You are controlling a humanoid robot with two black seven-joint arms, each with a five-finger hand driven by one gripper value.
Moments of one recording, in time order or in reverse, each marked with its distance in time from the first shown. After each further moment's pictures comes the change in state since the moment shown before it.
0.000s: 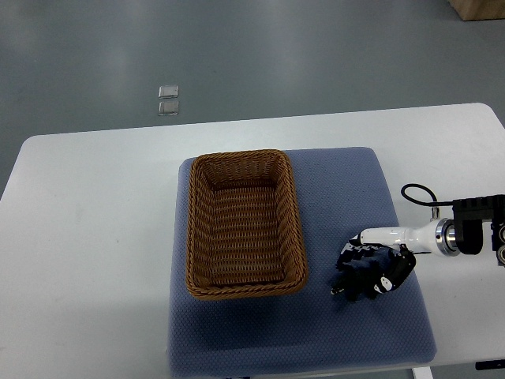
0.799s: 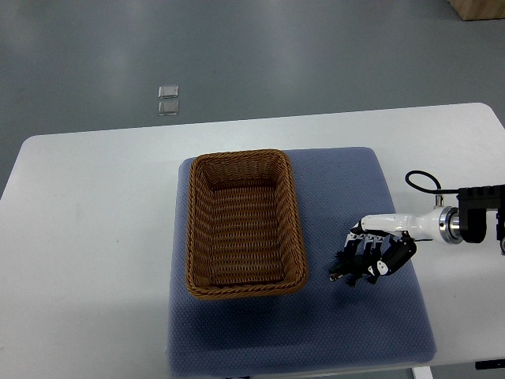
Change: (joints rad) left arm 0.000 0.000 0.001 0.000 0.000 -0.001 0.000; right arm 0.007 -0.012 0.055 -0.011 -0.011 -0.012 0.038
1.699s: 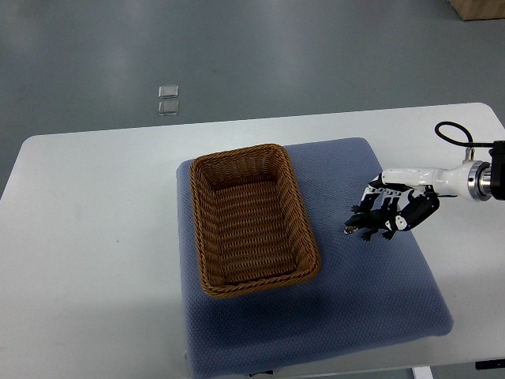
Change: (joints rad) left arm 0.000 0.000 0.001 -0.009 0.001 -0.001 0.000; right arm 0.069 -0.100 0.096 0.000 0.059 0.058 0.020
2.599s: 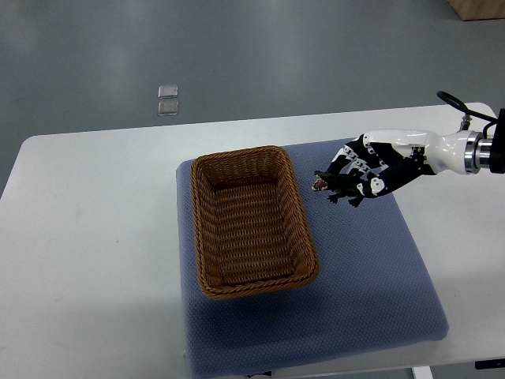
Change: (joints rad) left arm 0.000 0.000 -0.001 -0.003 0.000 0.000 0.000; right arm 0.030 0.054 0.118 -0.015 0.399 0.018 0.001
